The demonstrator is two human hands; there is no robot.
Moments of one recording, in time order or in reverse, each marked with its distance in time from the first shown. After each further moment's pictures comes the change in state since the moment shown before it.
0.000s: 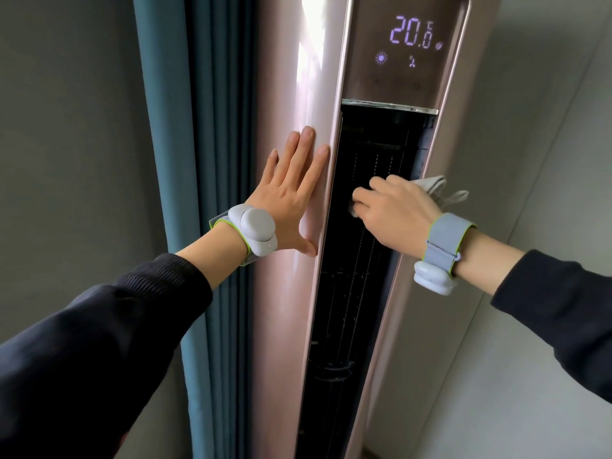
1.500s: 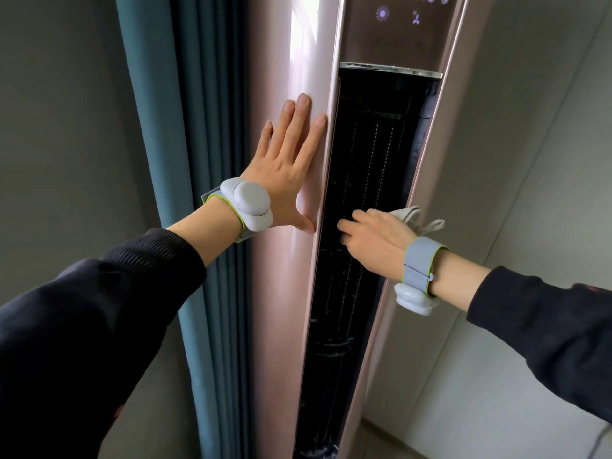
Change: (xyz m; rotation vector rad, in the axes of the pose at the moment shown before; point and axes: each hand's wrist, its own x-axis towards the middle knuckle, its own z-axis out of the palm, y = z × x) left_hand -0.001 0.000 0.000 -0.009 0.021 0.020; right_hand -0.015 -0.064 0.021 0.236 -0.333 -0.067
